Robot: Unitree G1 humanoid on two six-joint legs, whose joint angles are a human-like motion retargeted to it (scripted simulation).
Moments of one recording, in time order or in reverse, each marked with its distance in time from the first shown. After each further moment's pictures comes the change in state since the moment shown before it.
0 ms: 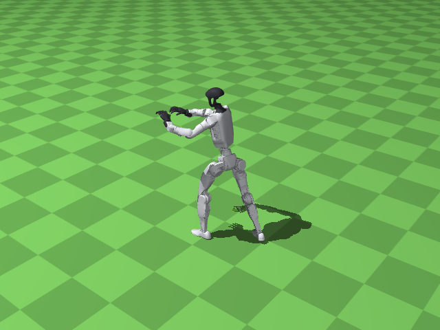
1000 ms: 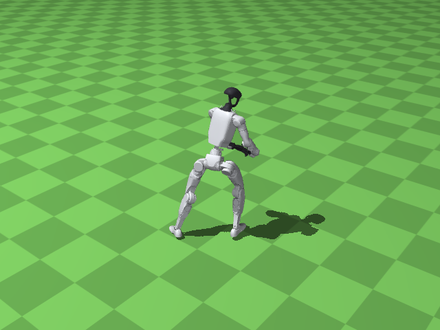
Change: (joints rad) left arm 0.364 -0.857 -0.219 0.506 0.269 -0.094 -0.085; right arm 0.834 -0.033 0.137 -0.315 -0.055 -0.377 -0.239; waist -0.730 0.356 0.047; left_leg 0.464 0.281 0.595 -0.395 0.153 -0.203; right_leg -0.912 0.028 0.352 0.625 -0.095 -0.156
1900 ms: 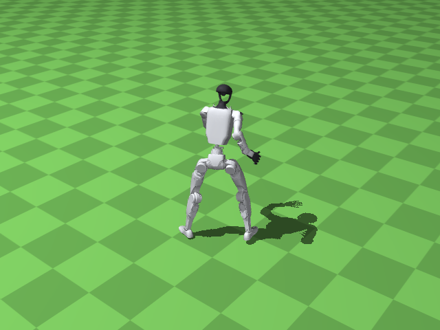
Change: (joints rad) left arm -0.328 0.233 -0.145 -0.522 -0.152 0.064 0.422; right arm 1.165 0.054 -0.531 -0.433 2.094 0.521 1.299; waist 0.158 -0.100 0.036; left_leg -0.108 -0.040 -0.138 0.051 -0.034 0.044; right_leg 0.368 -0.165 -0.143 -0.397 0.190 0.140
